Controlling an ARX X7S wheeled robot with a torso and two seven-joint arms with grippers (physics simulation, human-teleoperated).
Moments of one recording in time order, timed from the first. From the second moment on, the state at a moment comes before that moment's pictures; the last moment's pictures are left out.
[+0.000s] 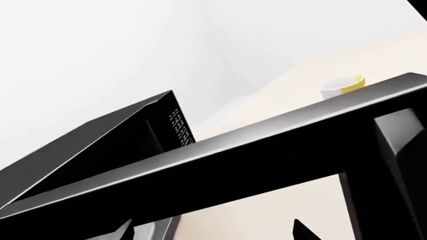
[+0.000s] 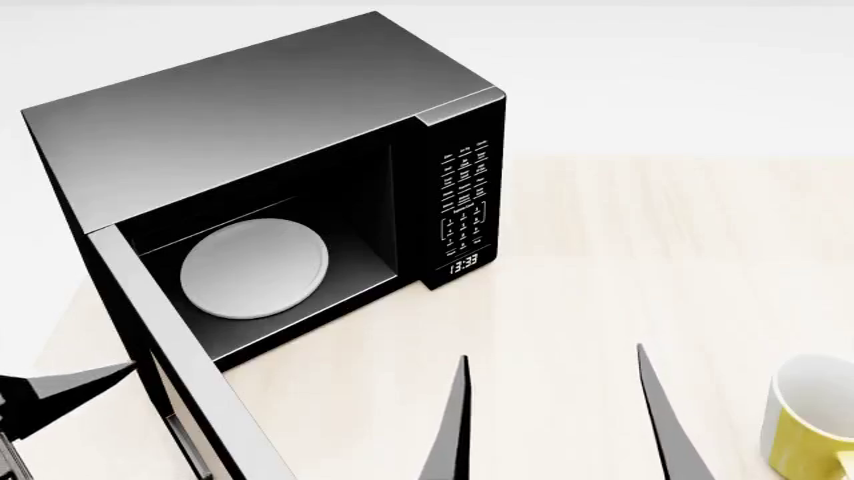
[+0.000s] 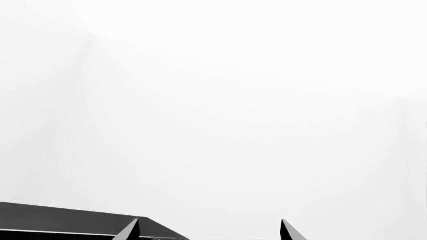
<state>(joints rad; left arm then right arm) -0.16 -0.63 0.21 0.12 -0.34 0.10 0.54 -0.04 0.26 -0.29 -0.49 -0.17 -0.17 0.35</state>
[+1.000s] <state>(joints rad) -0.29 -0.43 0.29 -0.15 -0.26 0.26 0.52 -0.03 0.28 -0.29 -0.47 -0.15 -0.17 0.37</state>
